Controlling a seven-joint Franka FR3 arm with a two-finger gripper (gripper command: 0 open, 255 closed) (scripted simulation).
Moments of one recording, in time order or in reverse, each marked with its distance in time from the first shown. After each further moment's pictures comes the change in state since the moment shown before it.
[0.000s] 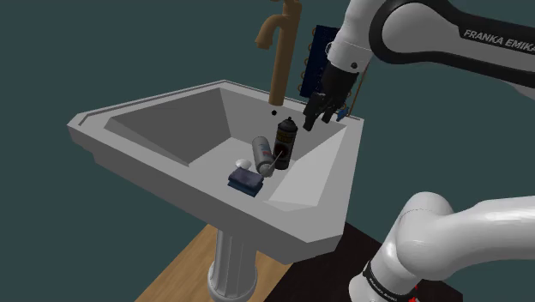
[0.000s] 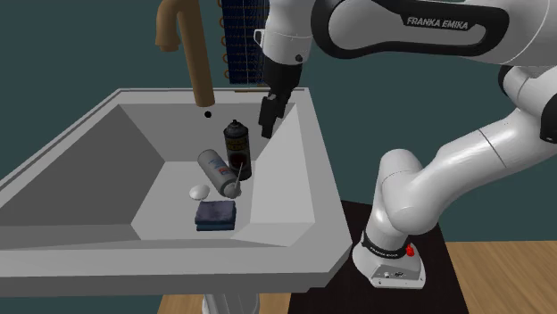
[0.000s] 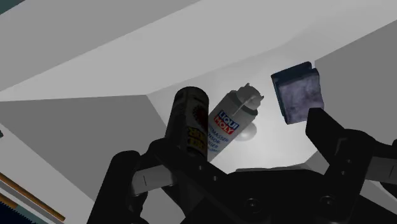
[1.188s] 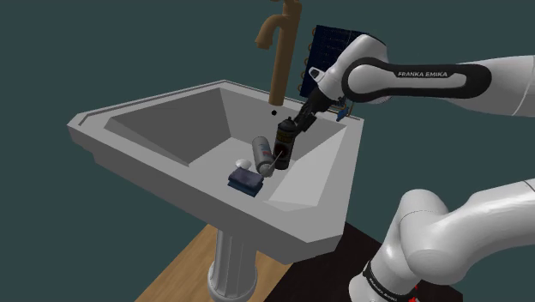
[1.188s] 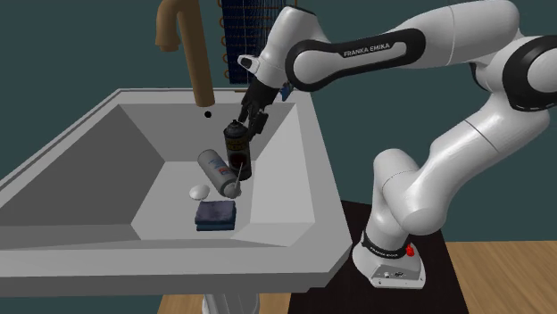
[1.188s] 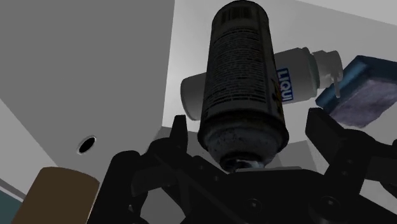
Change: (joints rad) arm 0.204 0.098 -0.454 -0.220 -0.059 0.615 -0.778
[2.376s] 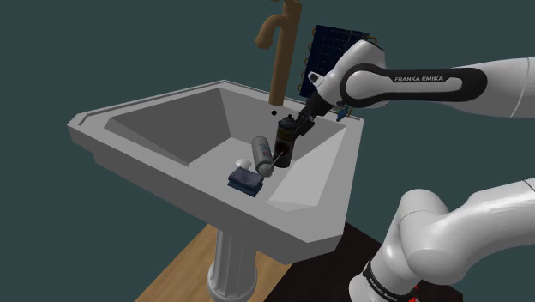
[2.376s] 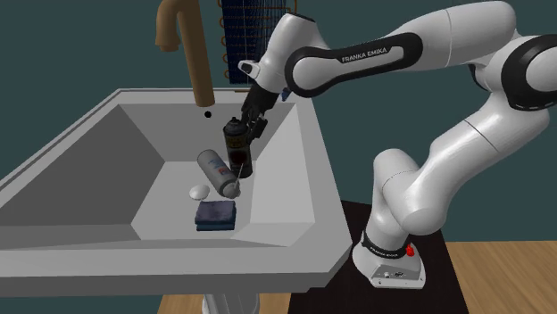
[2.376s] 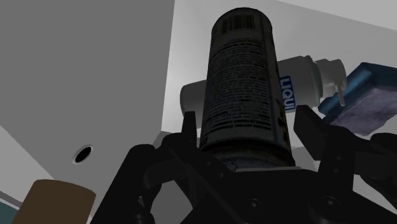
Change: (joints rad) arm 0.000 0.005 -0.011 -0.030 -0.002 0.035 -0.011
